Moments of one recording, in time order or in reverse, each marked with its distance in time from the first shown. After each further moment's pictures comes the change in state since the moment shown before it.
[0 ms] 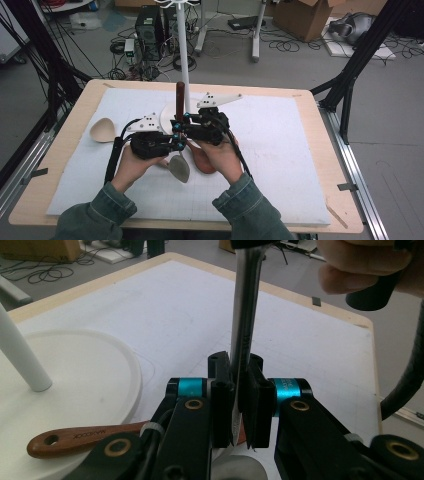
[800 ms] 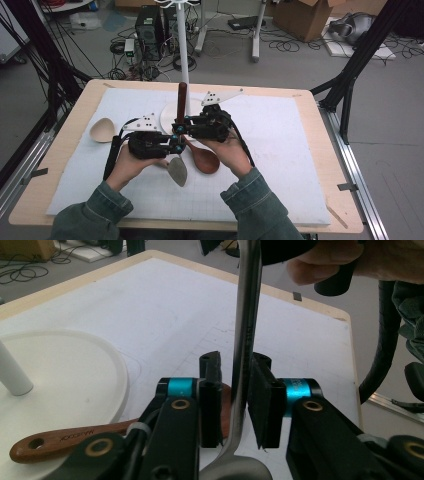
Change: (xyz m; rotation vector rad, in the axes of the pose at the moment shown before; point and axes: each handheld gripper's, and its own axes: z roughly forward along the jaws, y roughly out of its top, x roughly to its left) left arm 0.004 -0.001 -0.003 0.010 -0.066 0.015; right arm -0.017 -0.002 -0.002 0.041 0.155 0.012
